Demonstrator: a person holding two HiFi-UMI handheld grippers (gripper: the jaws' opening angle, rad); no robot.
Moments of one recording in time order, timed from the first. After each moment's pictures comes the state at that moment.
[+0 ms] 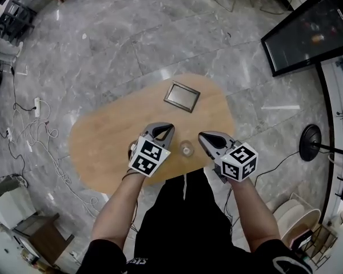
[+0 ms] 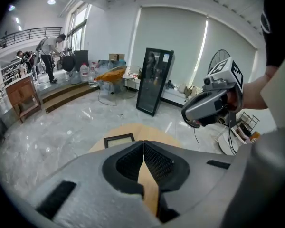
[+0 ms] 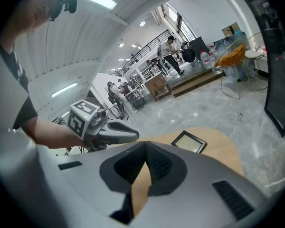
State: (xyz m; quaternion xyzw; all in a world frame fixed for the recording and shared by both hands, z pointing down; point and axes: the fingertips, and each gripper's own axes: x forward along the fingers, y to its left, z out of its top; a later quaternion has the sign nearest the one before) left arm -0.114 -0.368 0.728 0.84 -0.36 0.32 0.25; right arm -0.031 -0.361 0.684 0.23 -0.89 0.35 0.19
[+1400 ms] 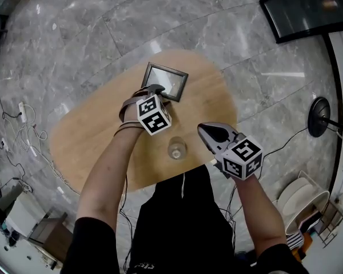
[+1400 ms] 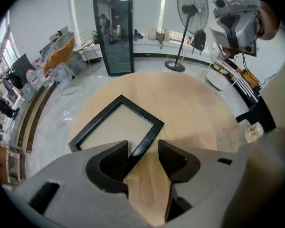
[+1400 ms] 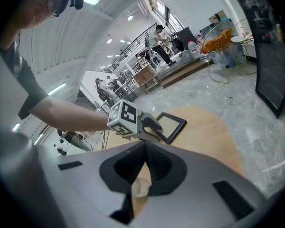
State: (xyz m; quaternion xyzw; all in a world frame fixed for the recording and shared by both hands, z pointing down) left arm -0.083 -0.439 0.976 0.81 -0.14 0.56 0.12; right arm 0.009 -0.380 0.817 0.25 -0.85 0.40 0.22
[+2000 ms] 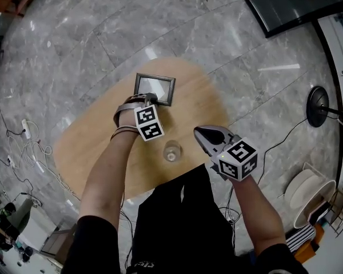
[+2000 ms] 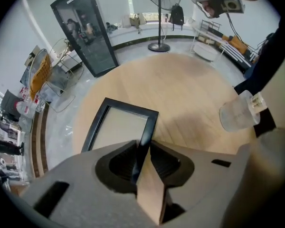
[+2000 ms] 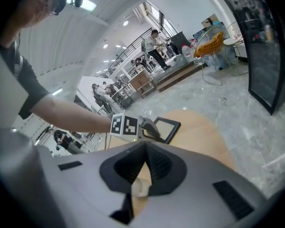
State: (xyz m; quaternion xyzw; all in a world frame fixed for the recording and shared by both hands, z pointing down) left arm -0.091 -0.440 0.990 0.77 -0.06 0.64 0.00; right arm 0.034 -0.381 0.800 0.28 -0.85 0.41 0.19
